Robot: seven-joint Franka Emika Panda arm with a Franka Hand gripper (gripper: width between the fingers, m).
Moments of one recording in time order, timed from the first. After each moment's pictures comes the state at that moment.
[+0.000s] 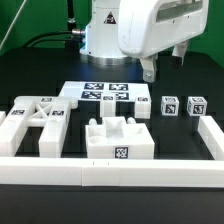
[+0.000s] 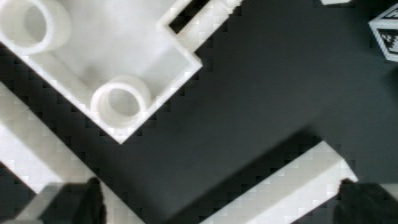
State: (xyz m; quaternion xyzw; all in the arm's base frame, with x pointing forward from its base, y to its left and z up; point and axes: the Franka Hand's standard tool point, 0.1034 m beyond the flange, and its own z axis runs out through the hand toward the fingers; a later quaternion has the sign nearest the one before) arm 0.563 0.058 0.119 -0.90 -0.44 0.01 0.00
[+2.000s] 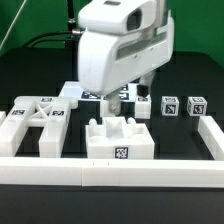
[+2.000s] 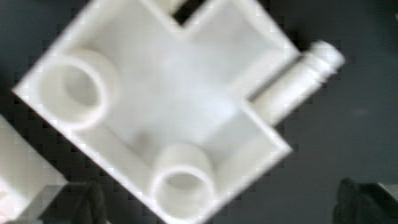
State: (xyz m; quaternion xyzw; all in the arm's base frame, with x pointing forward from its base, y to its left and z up) arm 0.585 0.001 0.073 -0.89 -0.45 0.00 0.00
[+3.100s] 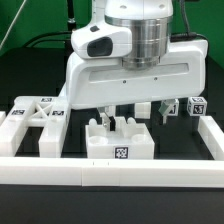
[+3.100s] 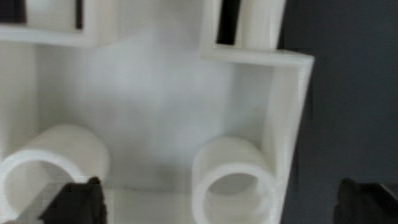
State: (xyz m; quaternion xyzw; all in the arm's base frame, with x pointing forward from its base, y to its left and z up) arm 0.593 0.014 0.043 -1.00 -0.09 0.01 0.02
